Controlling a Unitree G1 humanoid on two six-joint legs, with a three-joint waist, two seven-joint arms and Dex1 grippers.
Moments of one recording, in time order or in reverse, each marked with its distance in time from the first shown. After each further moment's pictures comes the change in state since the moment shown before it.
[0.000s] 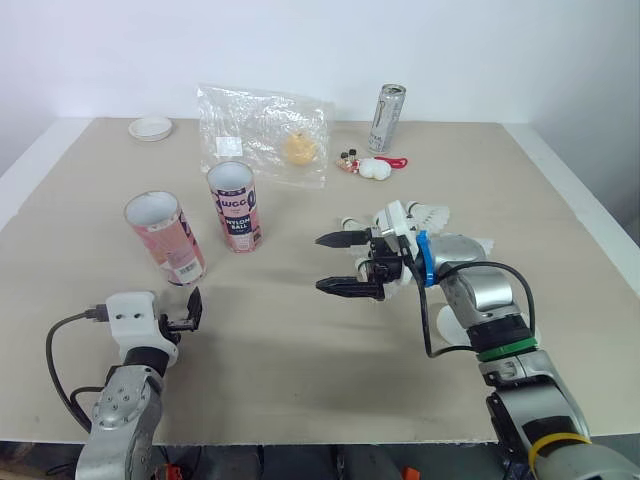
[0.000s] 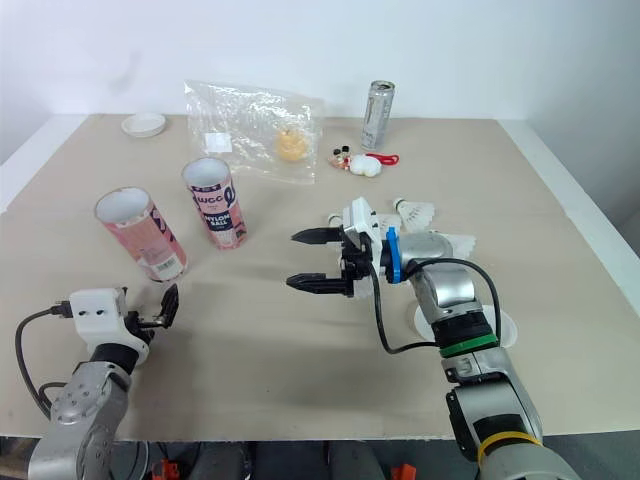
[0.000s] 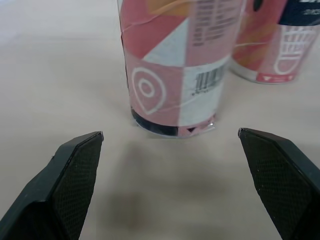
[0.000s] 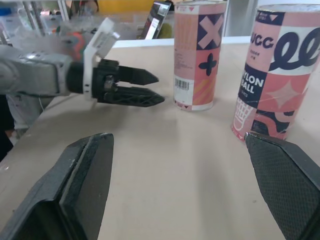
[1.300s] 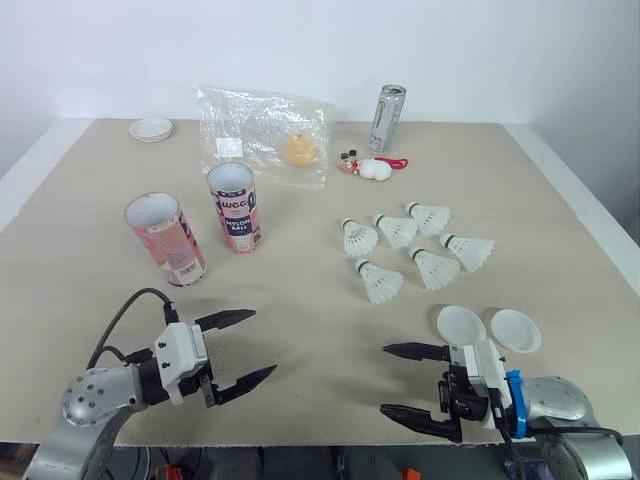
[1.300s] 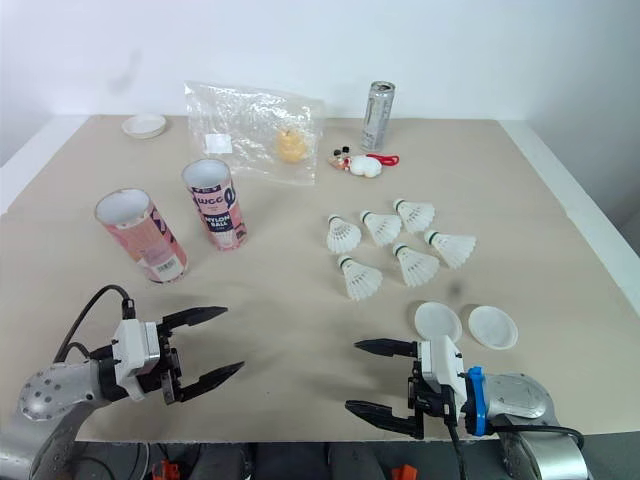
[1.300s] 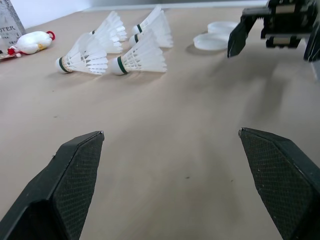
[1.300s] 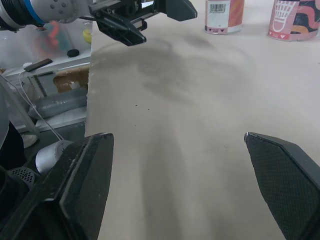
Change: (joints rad) left arm 0.076 0.458 -0.190 0.043 -0.135 -0.435 -0.845; right arm 0.927 -0.243 -0.205 -0.615 0.123 -0.163 -0.112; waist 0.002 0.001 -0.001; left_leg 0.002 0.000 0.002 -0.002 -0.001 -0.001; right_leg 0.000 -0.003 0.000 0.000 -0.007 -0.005
